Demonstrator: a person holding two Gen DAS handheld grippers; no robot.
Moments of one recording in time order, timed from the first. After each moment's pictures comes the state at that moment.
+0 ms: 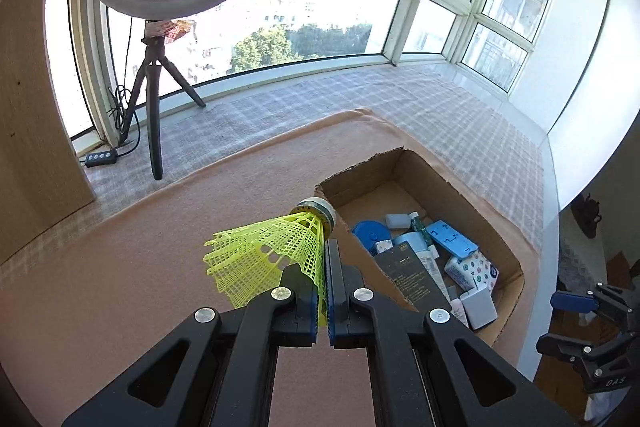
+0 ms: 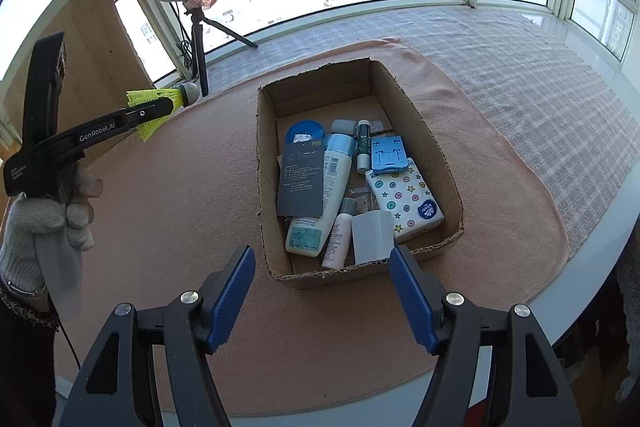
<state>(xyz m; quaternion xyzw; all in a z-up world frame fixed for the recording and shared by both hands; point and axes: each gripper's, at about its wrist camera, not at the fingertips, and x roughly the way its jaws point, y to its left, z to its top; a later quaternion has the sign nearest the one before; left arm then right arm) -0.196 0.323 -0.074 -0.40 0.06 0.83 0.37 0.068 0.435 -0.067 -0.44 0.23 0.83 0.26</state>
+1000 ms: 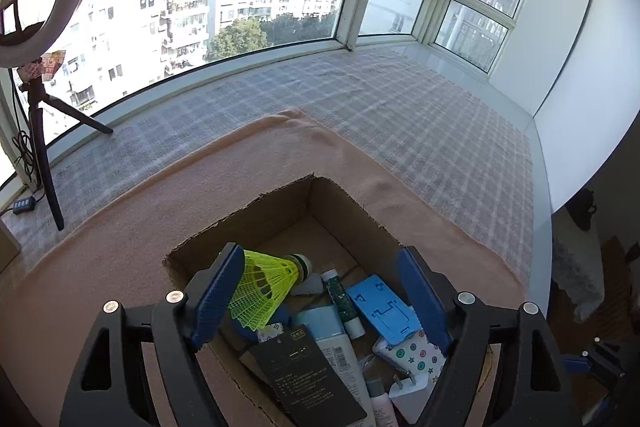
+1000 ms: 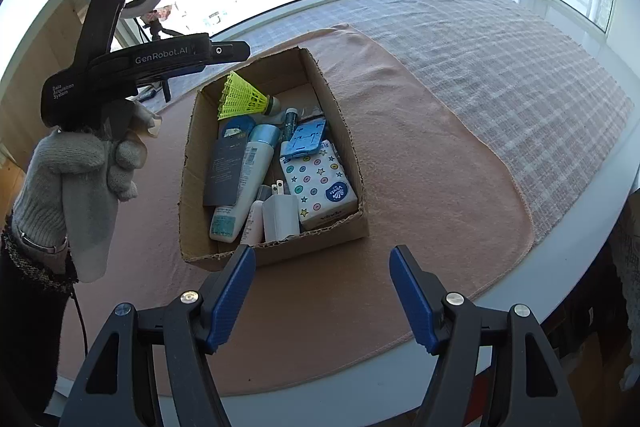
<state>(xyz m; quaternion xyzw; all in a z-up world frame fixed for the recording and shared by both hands) -0.198 0.490 -0.091 -0.41 0.09 0.81 0.40 0.124 0.489 -0.084 -0.44 0.26 0.82 0.27</state>
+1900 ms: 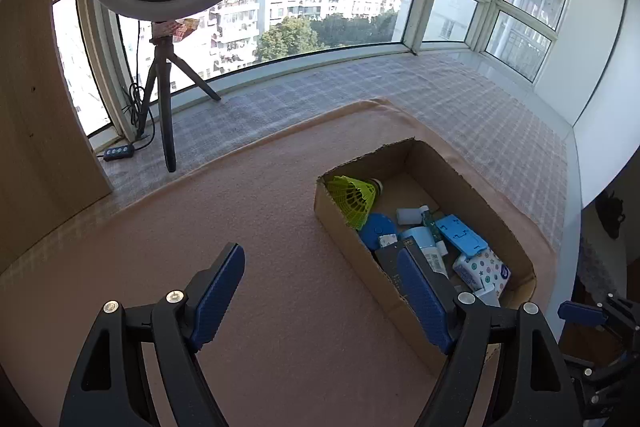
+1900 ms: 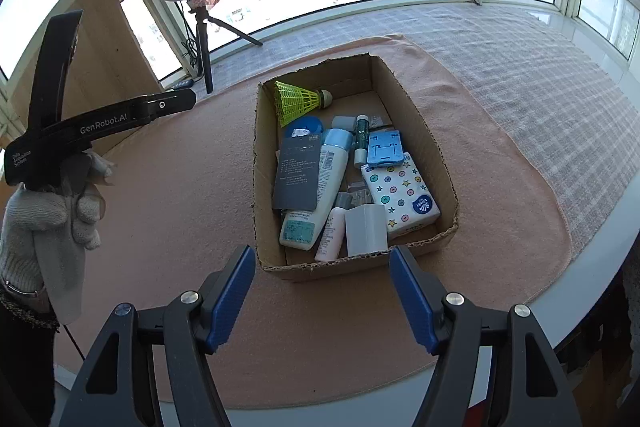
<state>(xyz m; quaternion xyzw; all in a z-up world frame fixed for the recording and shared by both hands) -0.179 0.328 -0.068 -0.42 0.09 0.85 0.31 0.075 0.436 -0.070 -0.44 0.23 0.84 0.23</state>
